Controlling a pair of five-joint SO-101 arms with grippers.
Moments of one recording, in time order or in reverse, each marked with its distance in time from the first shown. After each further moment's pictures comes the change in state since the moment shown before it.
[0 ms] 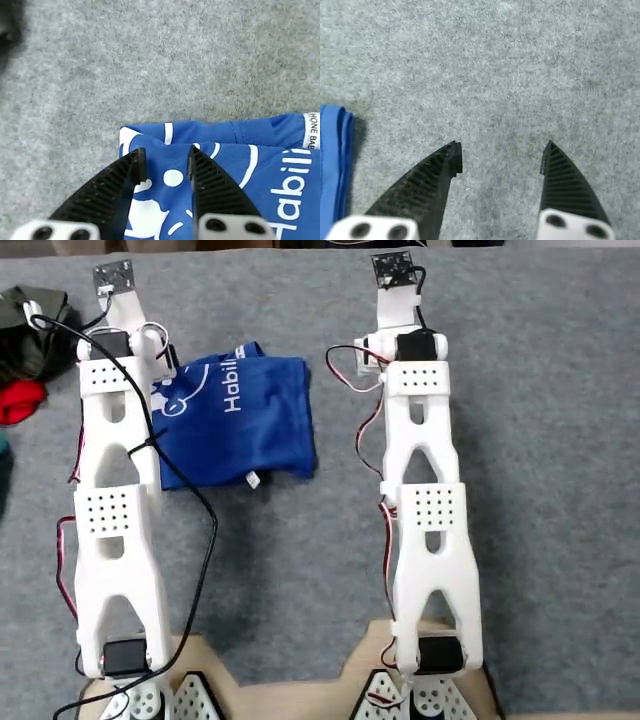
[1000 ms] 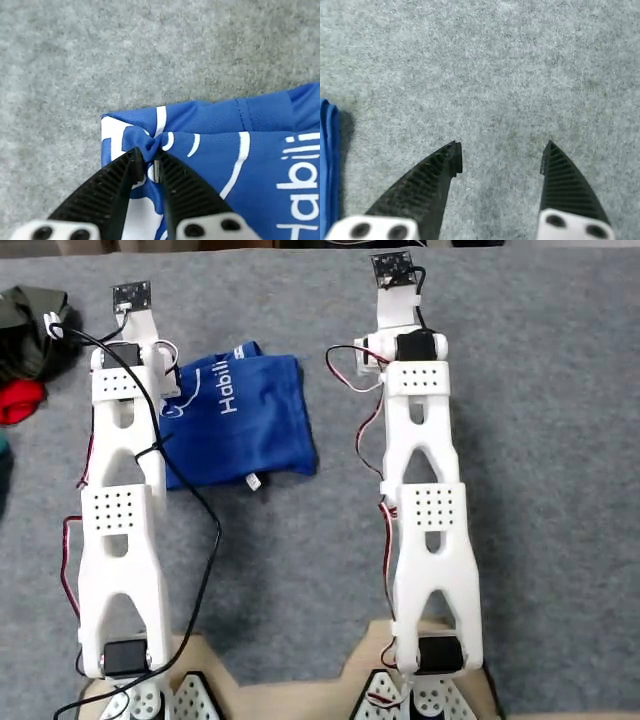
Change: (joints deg) left arm 0.4 5.6 -0.6 0.0 -3.4; right arm 0.0 0.0 0.0 0.0 0.0
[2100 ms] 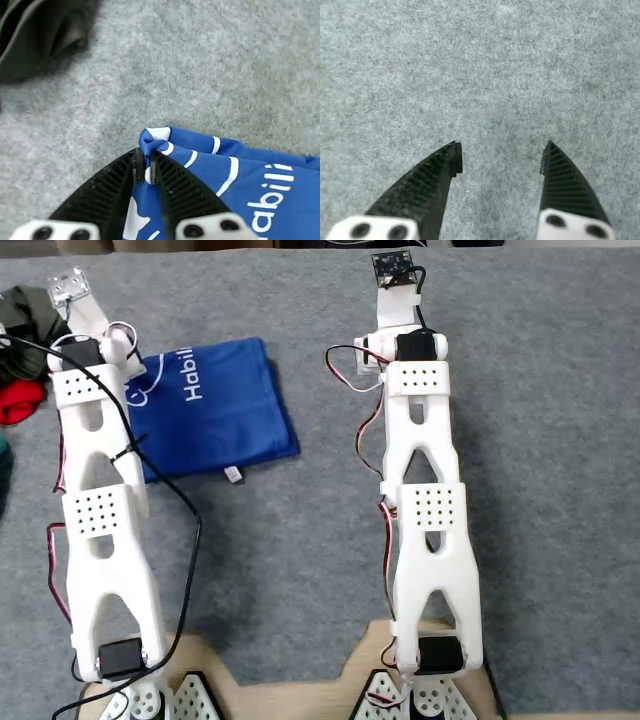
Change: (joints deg) left arm -6.0 1.2 -10.8 0.4 10.4; right arm 0.0 0.0 0.0 -0.4 0.0
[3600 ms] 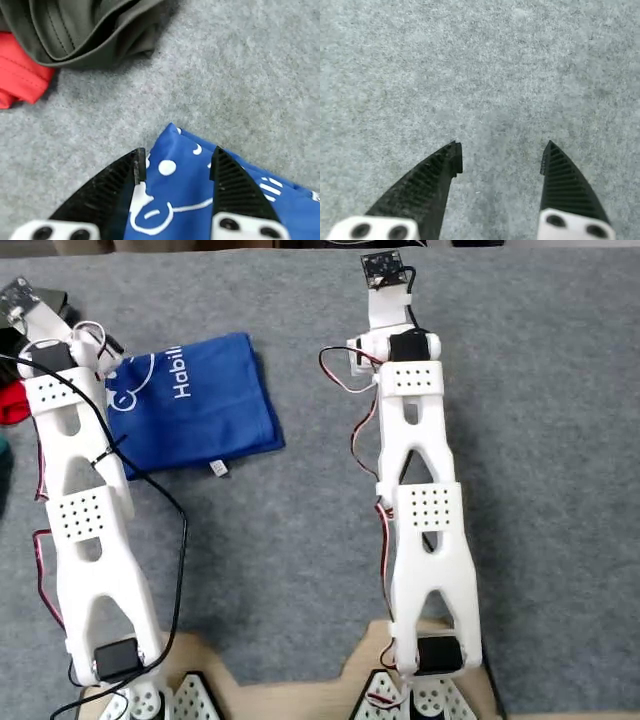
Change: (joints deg) left arm -4.4 0.0 -3.6 3.1 12.6; right arm -1.4 0.0 0.0 0.0 1.4
